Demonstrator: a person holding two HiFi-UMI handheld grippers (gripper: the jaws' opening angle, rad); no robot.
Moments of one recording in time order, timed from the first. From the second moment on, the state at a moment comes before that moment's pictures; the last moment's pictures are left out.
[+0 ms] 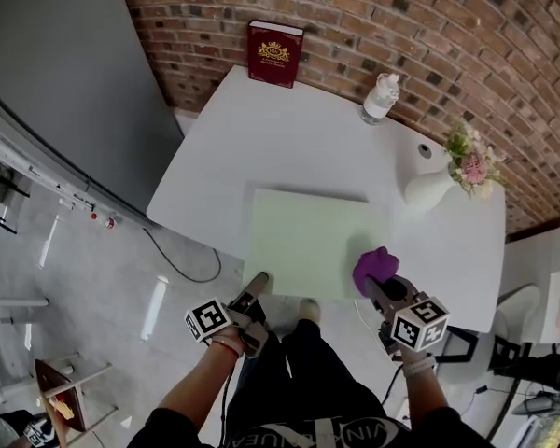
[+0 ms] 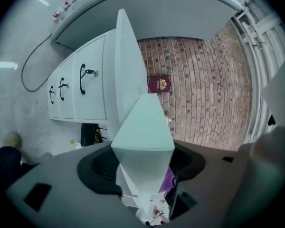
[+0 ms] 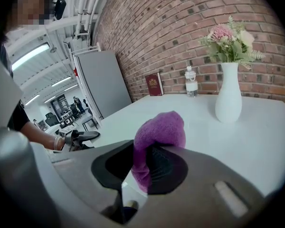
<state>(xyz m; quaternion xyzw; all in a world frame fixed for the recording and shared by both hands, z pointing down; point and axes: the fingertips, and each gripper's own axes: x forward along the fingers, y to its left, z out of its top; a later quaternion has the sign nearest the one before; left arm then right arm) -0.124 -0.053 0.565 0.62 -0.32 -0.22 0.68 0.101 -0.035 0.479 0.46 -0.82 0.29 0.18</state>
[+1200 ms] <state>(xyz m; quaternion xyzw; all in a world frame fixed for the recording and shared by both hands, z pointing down) -0.098 -0.136 0.303 0.91 -0.29 0.27 -0.14 0.099 0.020 0.435 0.56 -0.78 0.26 0.05</state>
